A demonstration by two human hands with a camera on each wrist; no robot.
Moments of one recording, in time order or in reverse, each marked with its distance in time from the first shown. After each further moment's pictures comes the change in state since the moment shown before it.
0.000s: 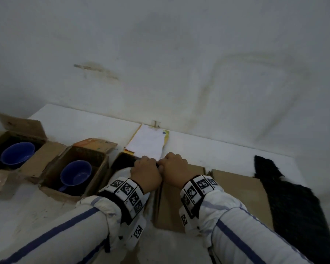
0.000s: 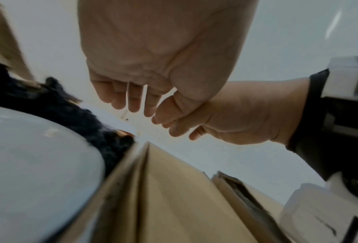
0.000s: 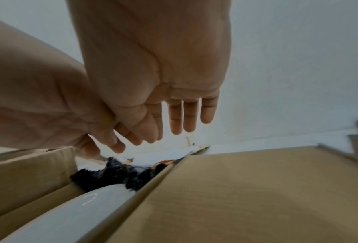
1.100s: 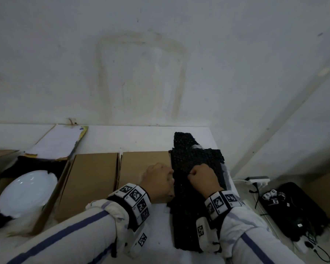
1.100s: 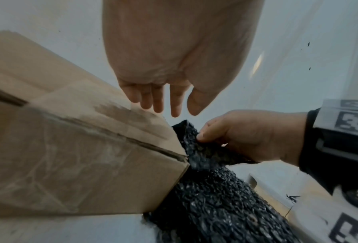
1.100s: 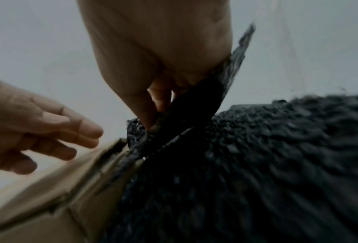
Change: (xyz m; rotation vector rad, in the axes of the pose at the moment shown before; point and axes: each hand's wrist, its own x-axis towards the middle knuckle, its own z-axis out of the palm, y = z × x) left_hand -0.053 0.264 0.144 -0.025 -0.118 0.502; right_hand -0.222 0.293 0.035 0.360 0.171 0.657
